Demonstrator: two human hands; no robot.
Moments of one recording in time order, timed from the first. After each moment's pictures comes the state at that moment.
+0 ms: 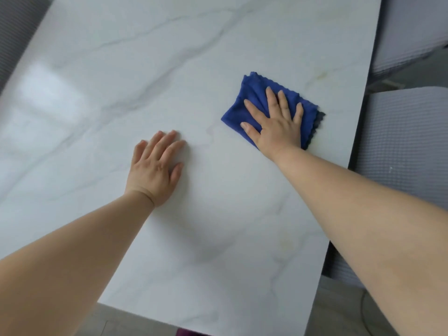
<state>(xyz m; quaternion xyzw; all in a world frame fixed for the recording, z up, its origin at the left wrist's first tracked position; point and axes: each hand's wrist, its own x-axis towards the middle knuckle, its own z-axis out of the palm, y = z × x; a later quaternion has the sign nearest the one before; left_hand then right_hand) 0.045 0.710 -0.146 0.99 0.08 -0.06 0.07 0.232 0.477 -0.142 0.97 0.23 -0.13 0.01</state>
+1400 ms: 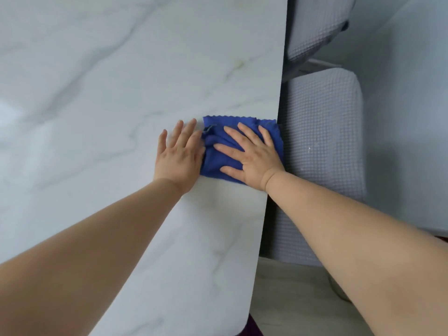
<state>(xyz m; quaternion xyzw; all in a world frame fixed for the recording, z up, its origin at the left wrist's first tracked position) 0.133 0.530 -0.139 0.99 0.03 -0.08 0.14 0.190 0.328 -0.140 0.93 0.35 -0.13 0.02</state>
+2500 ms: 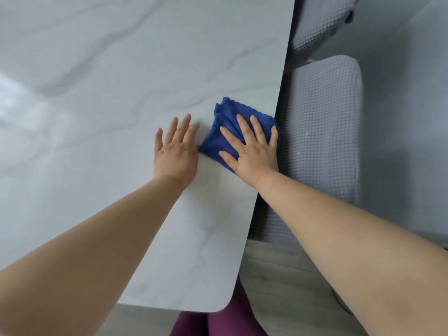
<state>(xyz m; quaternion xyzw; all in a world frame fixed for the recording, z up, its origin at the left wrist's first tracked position) 0.095 0.503 -0.136 0.98 0.12 -0.08 0.12 0.160 0.323 -0.141 0.96 0.24 -0.14 0.00</state>
